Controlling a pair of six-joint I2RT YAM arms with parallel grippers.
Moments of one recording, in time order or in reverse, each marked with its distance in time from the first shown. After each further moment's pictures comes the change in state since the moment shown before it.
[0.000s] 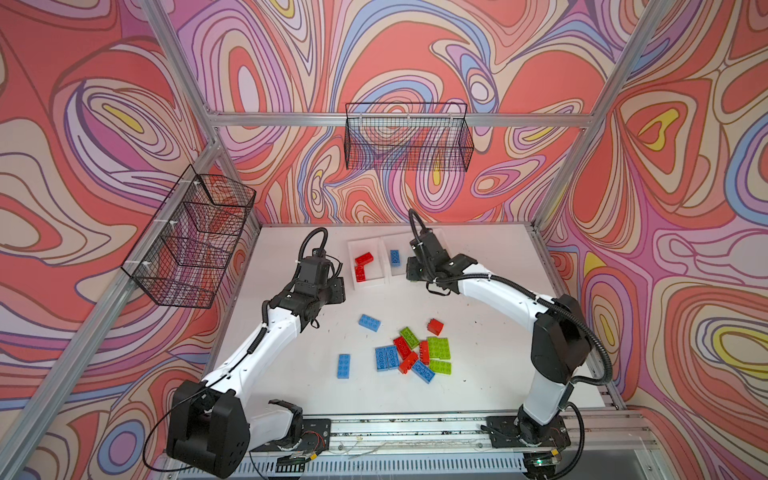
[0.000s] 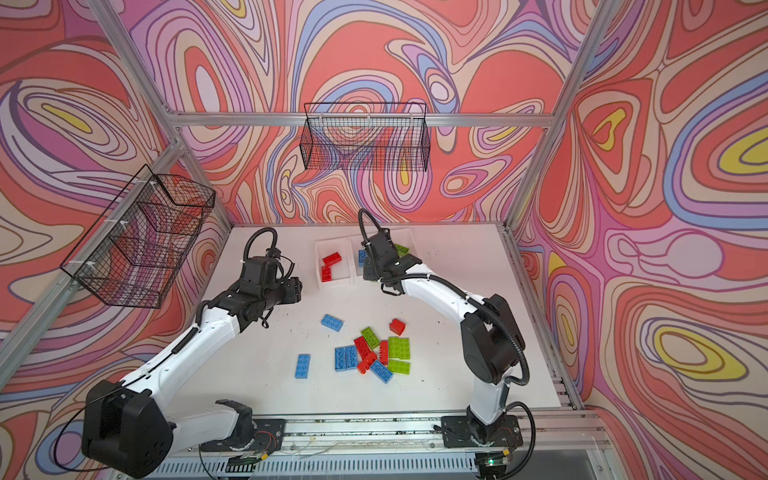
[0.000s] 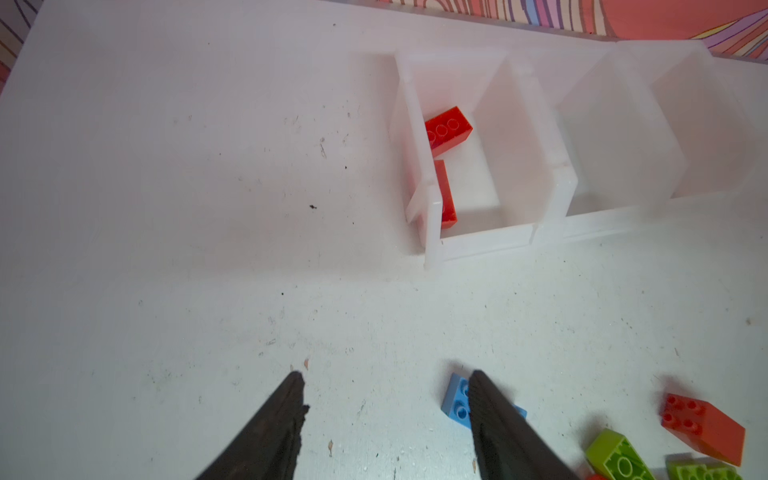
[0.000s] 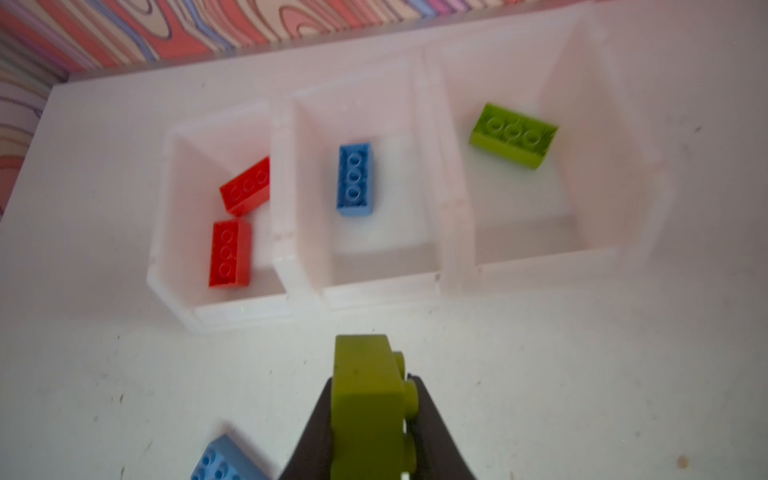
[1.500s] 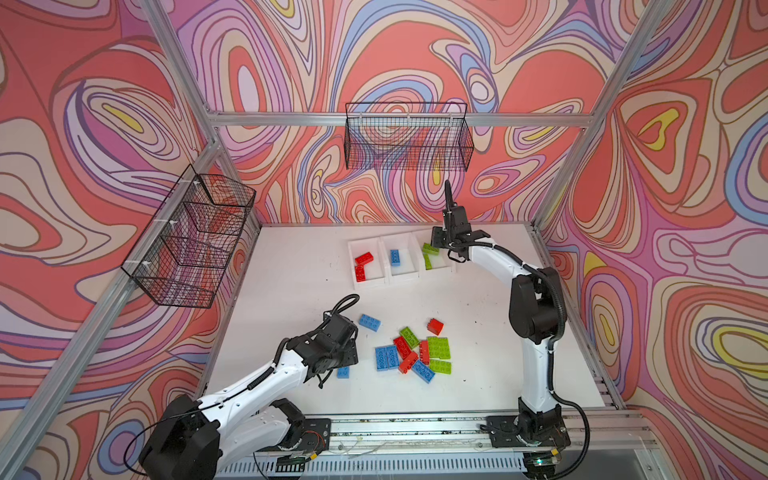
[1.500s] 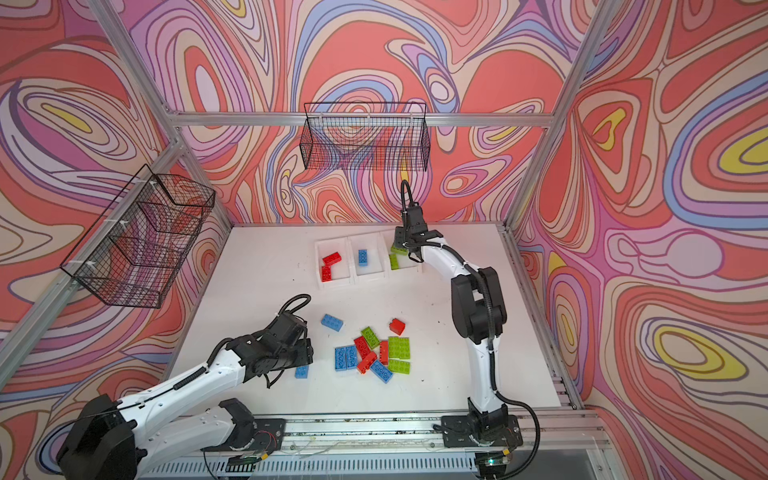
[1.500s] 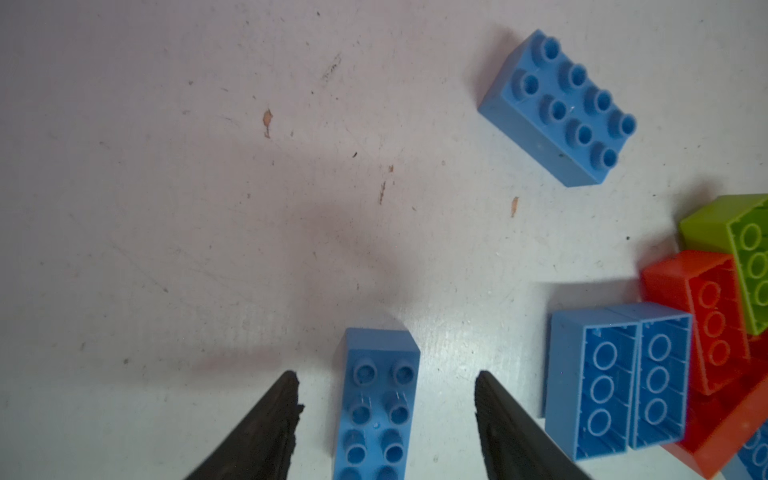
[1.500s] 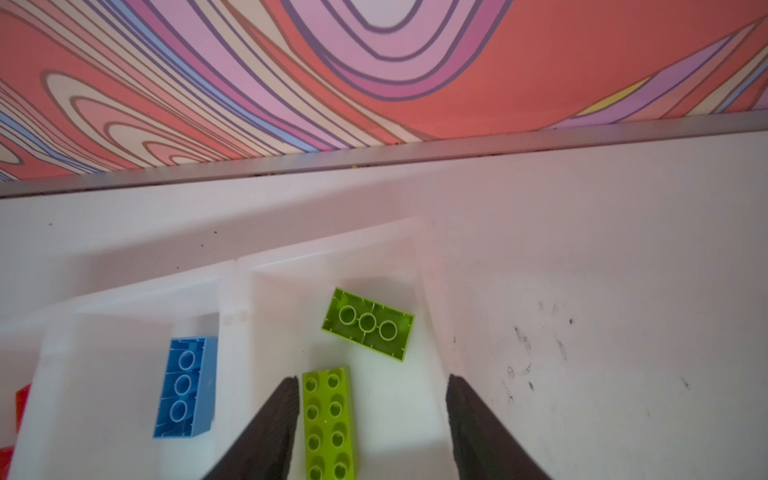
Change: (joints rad) left arm -0.356 -0.154 -0.357 -0.169 -0.040 -0.469; right arm -0.278 0.306 0.260 0.150 -0.087 -0.222
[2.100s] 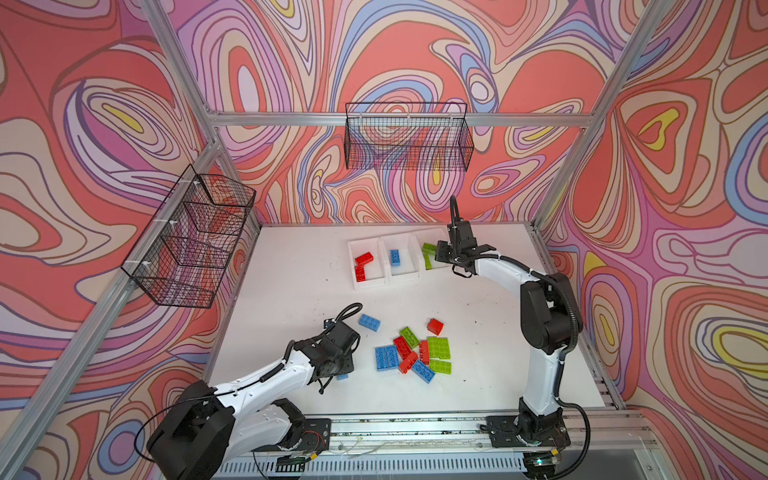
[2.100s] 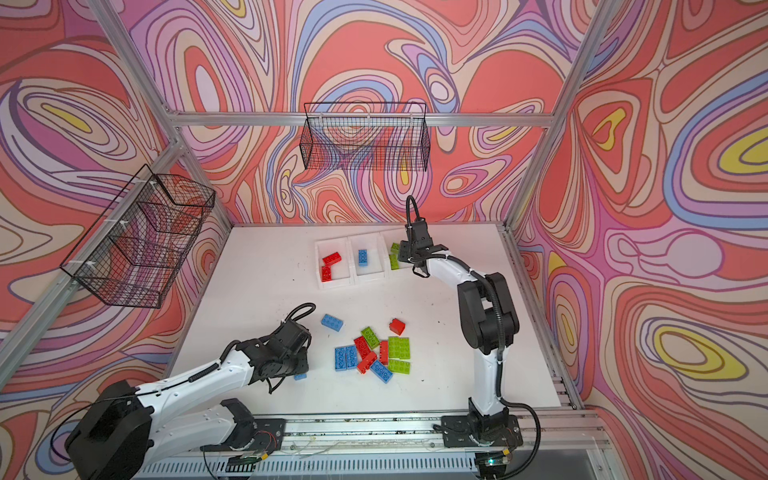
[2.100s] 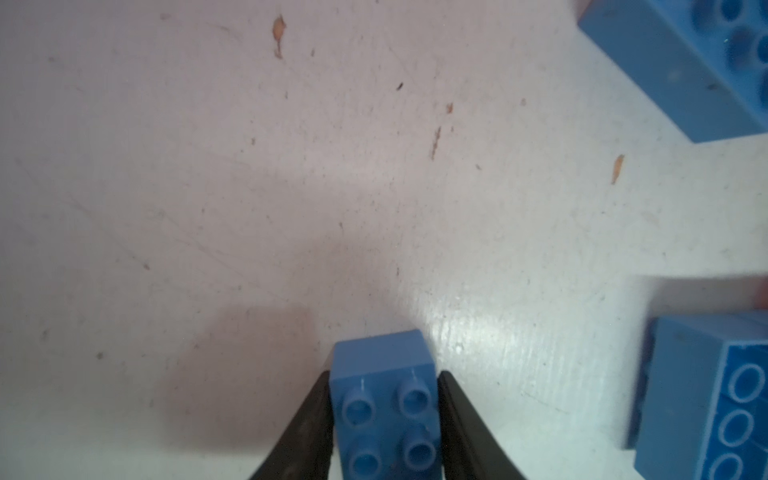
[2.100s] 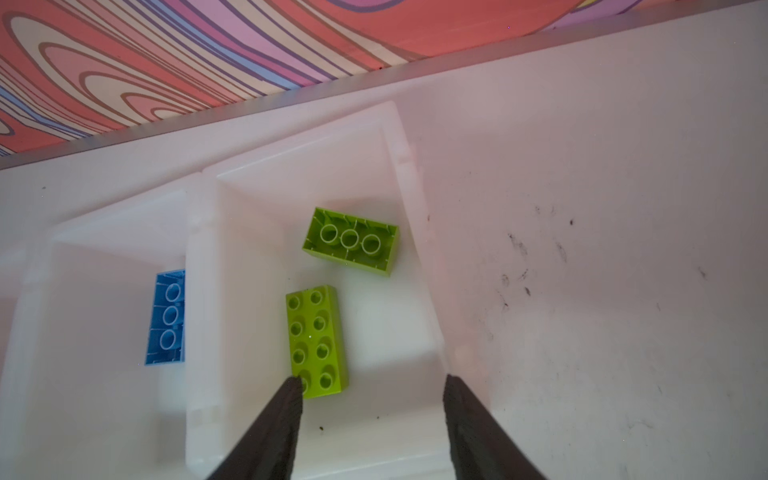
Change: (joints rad) left arm -0.020 0.082 -0.062 0.053 -0.008 -0.018; right arm -0.001 -0.125 -0.277 0.083 -0.038 0.092
